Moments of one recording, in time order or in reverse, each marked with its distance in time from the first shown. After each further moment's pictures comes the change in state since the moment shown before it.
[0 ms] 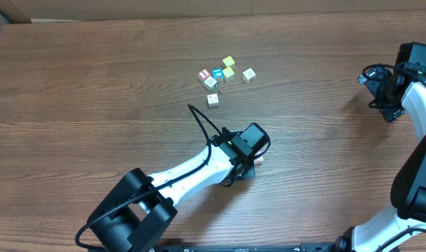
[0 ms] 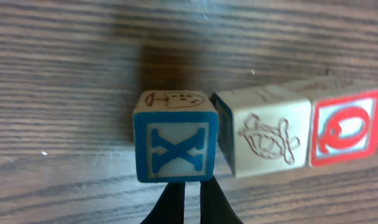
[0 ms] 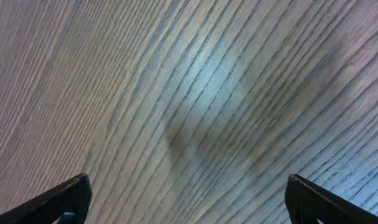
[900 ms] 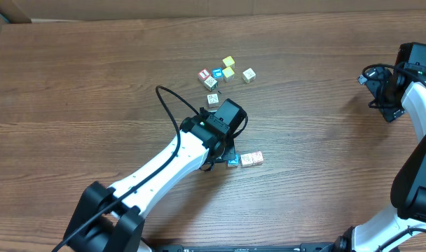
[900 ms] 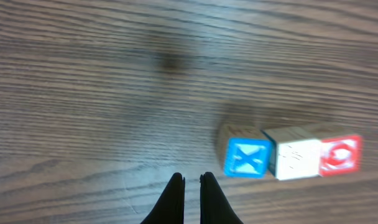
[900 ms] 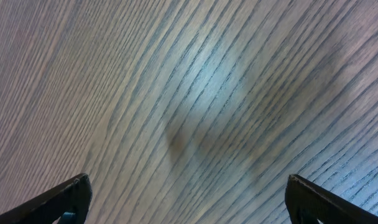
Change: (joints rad) left arm 0.163 -0.114 0.084 -0.196 -0.057 0.148; right arm 0.000 0.000 0.000 -0.001 0.000 0.000
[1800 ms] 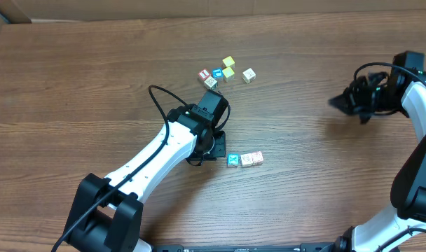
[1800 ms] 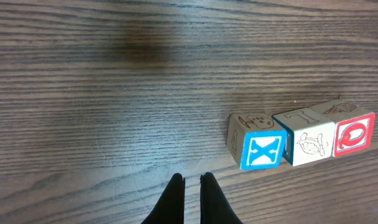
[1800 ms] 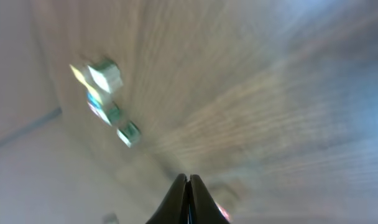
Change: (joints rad) left arm 0.122 0.020 0.000 -0.012 0.179 0.197; right arm 0.007 0.000 0.005 -0.320 -0.744 -0.149
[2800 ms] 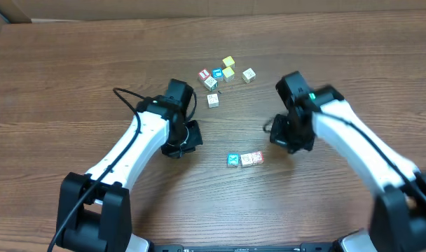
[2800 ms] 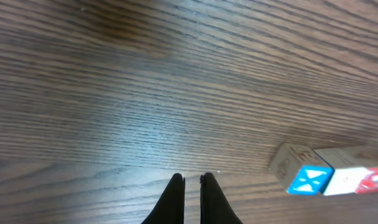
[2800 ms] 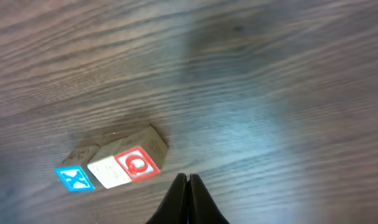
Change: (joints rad) left arm 0.225 0.000 0.000 -0.059 0.074 -0.006; right arm 0.686 -0.235 -0.173 -0.056 0.630 0.151
